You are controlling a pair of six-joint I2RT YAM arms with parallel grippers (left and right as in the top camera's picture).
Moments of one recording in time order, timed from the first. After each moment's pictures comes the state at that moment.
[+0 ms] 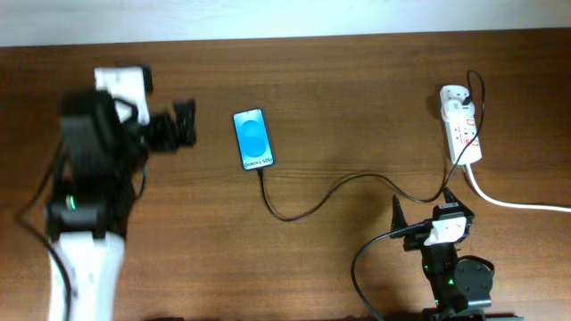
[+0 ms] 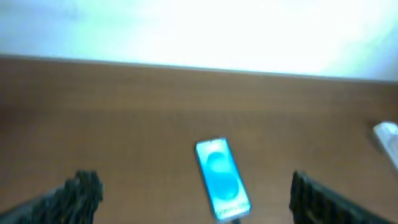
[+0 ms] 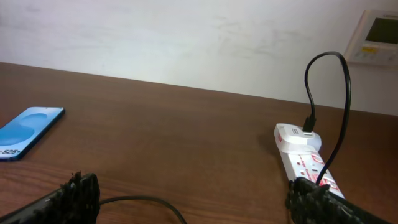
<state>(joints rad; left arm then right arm) 0.01 1.18 1.23 -0.57 0.19 -0.09 0.03 0.01 0.01 -0.07 -0.06 -0.09</state>
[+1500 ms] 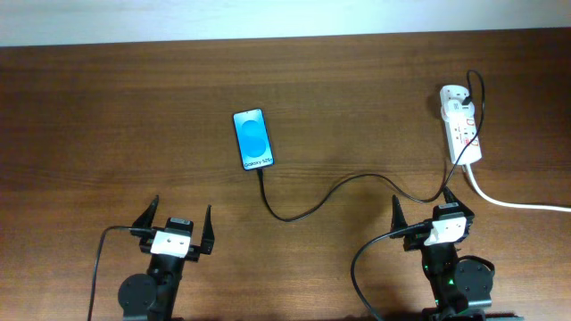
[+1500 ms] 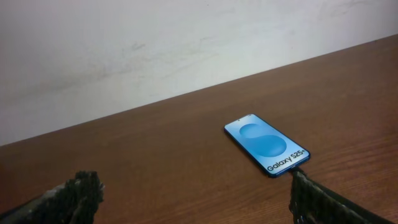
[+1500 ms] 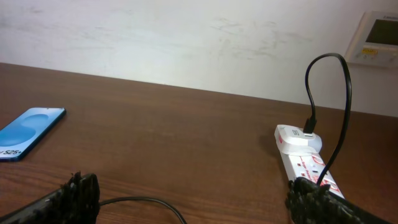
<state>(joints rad) 0.01 0.01 0.01 -0.06 0.17 0.25 0.03 0.01 0.01 -0.07 -0.07 -0.09</state>
